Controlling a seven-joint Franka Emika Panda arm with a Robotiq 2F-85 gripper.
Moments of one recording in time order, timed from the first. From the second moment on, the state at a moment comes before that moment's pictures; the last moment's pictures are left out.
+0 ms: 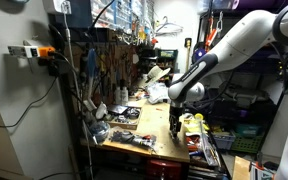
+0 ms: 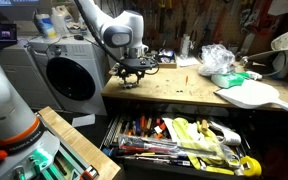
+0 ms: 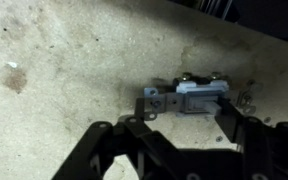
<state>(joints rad) -0.10 0.07 -0.12 -2.43 0.21 2.47 -1.16</state>
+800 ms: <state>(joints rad) -0.10 0.07 -0.12 -2.43 0.19 2.47 -1.15</state>
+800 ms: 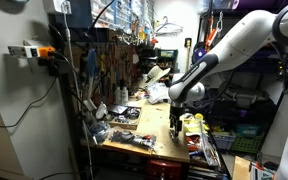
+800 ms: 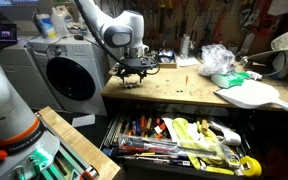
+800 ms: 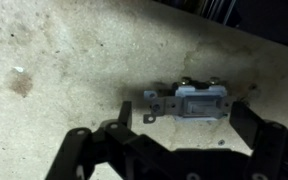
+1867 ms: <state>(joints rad) -0.13 0.09 -0.12 -2.38 0.21 2.39 -1.17</state>
